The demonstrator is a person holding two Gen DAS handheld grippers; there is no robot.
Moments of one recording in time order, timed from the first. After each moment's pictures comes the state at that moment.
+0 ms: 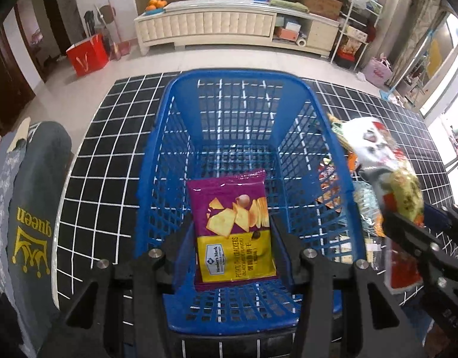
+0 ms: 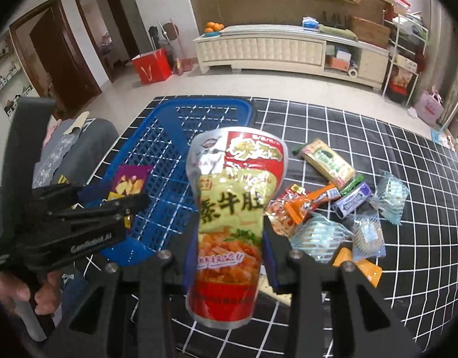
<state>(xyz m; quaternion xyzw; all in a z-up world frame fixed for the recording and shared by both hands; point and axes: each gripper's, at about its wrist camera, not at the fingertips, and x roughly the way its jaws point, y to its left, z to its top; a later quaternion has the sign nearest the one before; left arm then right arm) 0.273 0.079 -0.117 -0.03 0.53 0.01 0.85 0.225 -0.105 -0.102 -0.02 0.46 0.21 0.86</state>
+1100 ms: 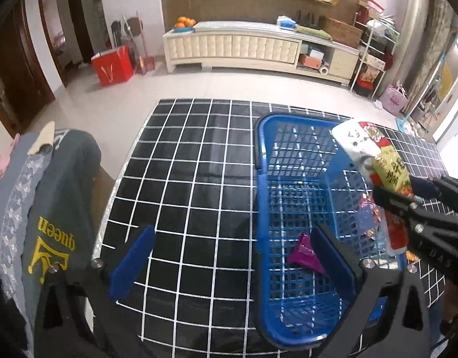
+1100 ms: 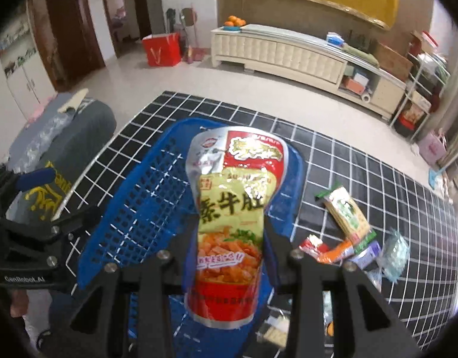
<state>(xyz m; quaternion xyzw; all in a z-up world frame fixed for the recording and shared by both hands) 0.279 0.176 -0.097 -0.04 0.47 0.05 0.88 0.284 -0.006 -0.100 -0.12 0.46 0.22 0.86</state>
